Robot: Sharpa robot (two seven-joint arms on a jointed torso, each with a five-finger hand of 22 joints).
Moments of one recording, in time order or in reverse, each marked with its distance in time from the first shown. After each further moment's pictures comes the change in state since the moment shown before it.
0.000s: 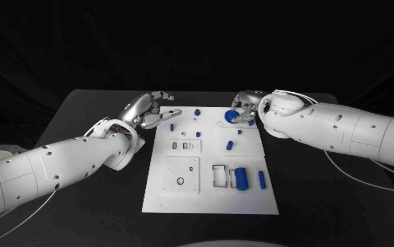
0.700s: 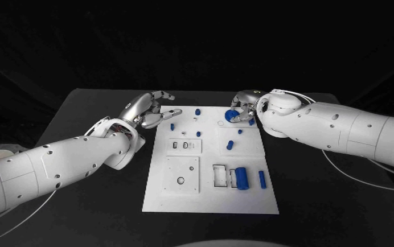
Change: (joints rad) left arm 0.000 -0.001 0.000 0.000 -0.002 -0.001 0.002; left_hand 0.005 0.005 -0.003 -0.003 0.000 0.008 0.000 -0.004 0.000 -0.004 0.004 0.000 0.000 -0.003 0.003 0.000 0.001 0.000 -0.004 0.004 0.000 0.000; right arm -0.002 0.020 0.001 -0.016 -0.003 0.014 -0.021; right_hand -0.007 0.015 0.006 0.000 0.000 0.027 0.008 -0.006 0.006 0.004 -0.004 0.000 0.000 0.000 -0.007 0.000 0.001 0.000 0.000 -0.007 0.000 0.000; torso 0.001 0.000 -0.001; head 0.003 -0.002
